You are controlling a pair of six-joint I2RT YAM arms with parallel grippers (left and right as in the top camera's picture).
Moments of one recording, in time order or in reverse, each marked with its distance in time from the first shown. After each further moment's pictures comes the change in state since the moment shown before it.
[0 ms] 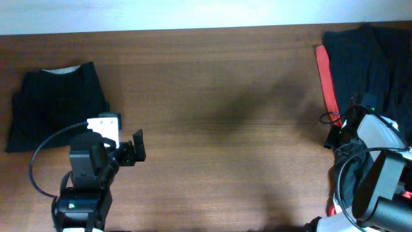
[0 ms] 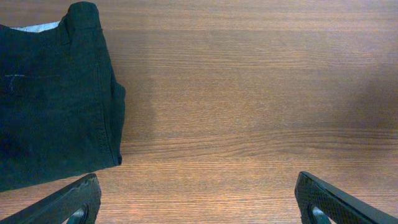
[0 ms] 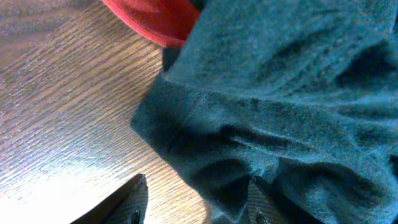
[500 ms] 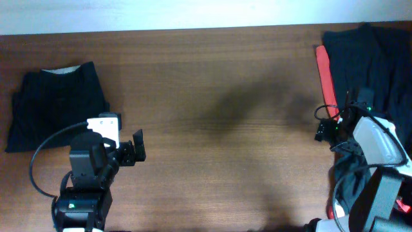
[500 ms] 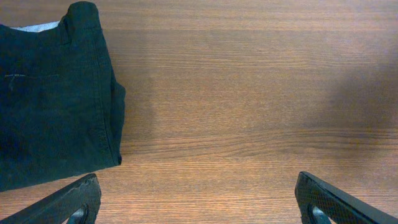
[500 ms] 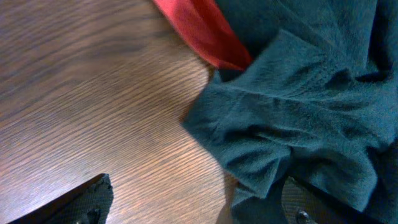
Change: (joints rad) left arm 0.000 0.000 0.000 0.000 0.000 0.000; right arm 0.062 -0.095 0.000 0.001 -0.004 -0.005
